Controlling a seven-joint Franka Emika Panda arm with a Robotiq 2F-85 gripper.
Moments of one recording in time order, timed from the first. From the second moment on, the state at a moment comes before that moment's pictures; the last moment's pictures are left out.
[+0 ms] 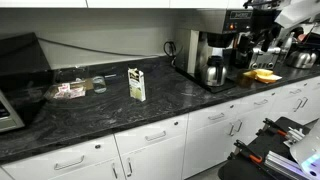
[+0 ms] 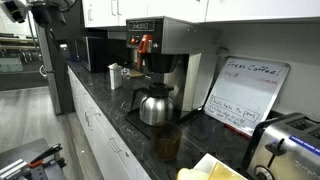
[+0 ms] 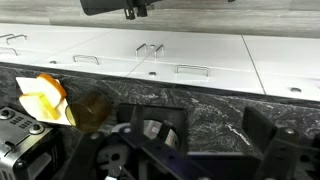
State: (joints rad) arm 0.05 -0.93 0.41 -2.62 -0.02 1.77 0.46
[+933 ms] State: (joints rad) arm 0.02 -0.98 0.29 -2.63 -0.03 1.88 0.52
